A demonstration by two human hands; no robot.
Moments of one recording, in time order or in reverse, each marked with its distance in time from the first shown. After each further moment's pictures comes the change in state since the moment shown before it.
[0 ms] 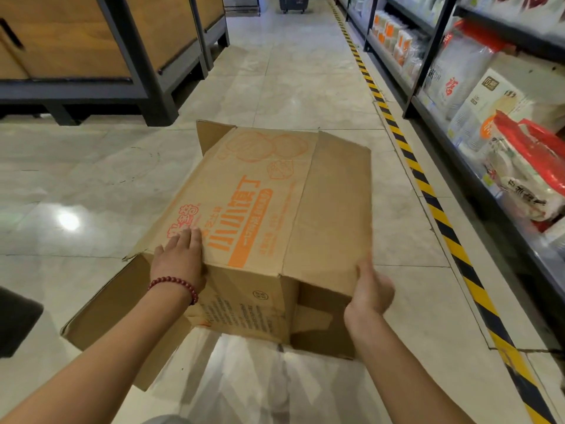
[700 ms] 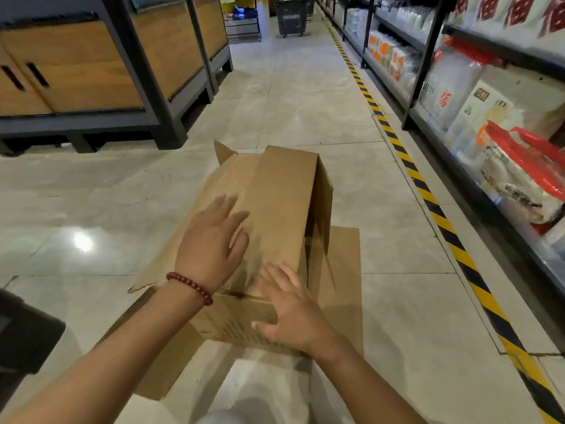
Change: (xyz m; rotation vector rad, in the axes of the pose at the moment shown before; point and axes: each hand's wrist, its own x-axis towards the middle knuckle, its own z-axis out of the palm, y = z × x) left_hand -0.042 0.026 -0.091 -0.410 0.518 0.423; right_hand -0.061 0.019 0.022 -1.173 -1.135 -0.960
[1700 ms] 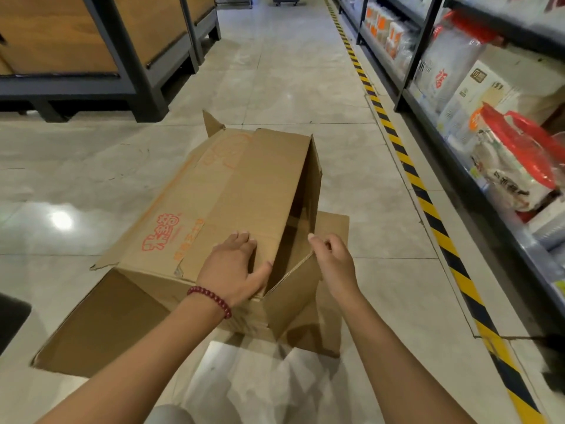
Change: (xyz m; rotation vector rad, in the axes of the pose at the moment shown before) left_hand -0.022 0.038 0.068 -0.006 -0.481 -0.192; right_hand 0.003 0.070 -0.040 0.646 0.516 0.551
